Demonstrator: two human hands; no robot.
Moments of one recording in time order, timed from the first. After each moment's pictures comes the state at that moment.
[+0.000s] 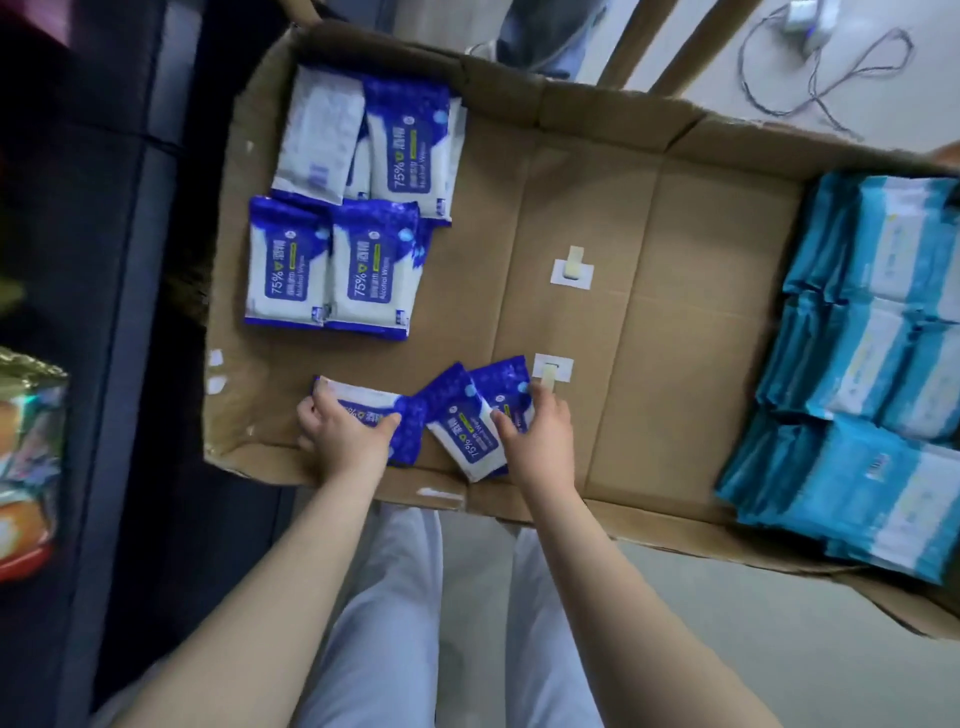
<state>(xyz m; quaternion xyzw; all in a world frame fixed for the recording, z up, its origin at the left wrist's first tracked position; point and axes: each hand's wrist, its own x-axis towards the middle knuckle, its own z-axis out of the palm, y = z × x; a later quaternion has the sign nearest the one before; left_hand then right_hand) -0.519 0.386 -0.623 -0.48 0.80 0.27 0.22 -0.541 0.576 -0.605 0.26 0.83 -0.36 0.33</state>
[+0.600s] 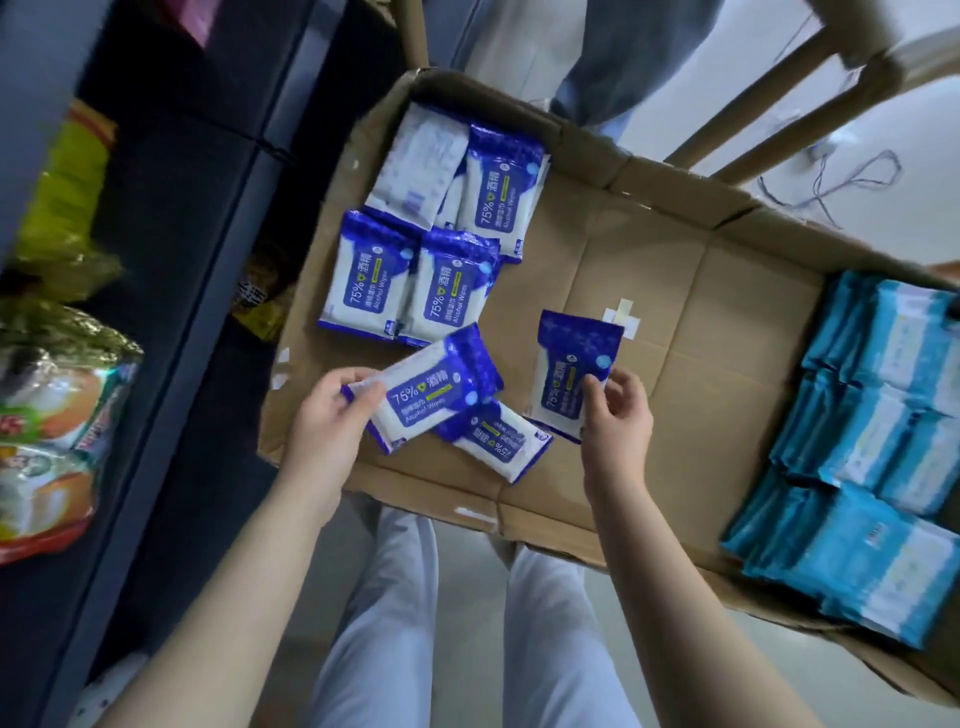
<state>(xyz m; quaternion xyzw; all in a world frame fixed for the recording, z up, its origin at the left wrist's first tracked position) -0.533 0.320 -0.541 -0.45 0.63 0.62 0.10 -0.590 0.557 -0.561 0.34 0.74 -0.56 0.13</state>
